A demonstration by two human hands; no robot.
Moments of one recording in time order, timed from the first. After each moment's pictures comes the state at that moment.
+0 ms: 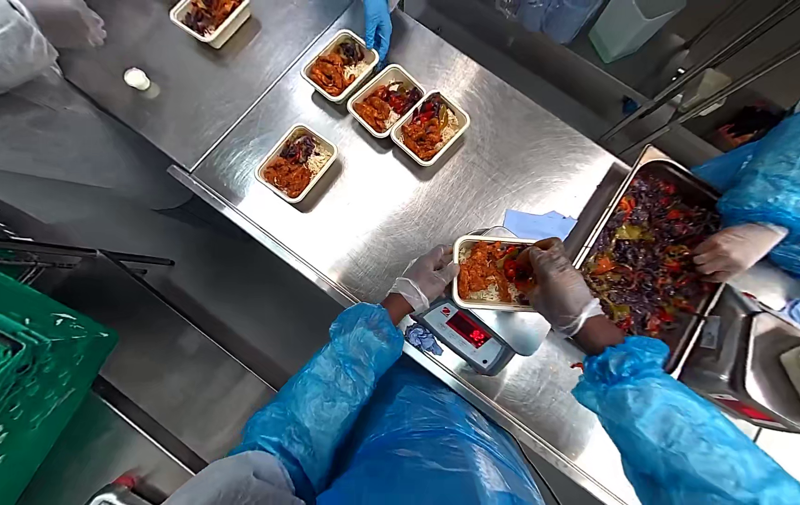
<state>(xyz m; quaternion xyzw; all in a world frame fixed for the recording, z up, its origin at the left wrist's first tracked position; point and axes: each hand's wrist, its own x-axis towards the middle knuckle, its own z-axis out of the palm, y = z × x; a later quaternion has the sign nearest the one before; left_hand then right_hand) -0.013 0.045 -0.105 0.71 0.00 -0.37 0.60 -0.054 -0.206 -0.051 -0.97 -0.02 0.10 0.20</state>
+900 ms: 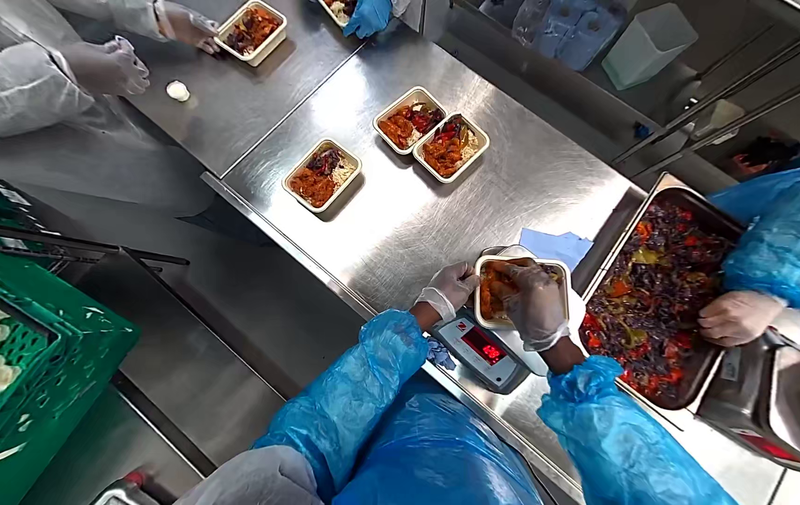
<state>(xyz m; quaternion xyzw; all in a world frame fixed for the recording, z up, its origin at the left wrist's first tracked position) -0.006 0.036 -0.117 0.75 -0.02 -0.33 0.58 -0.063 -0.132 -0.049 -0.96 -0.04 -0.01 0.29</state>
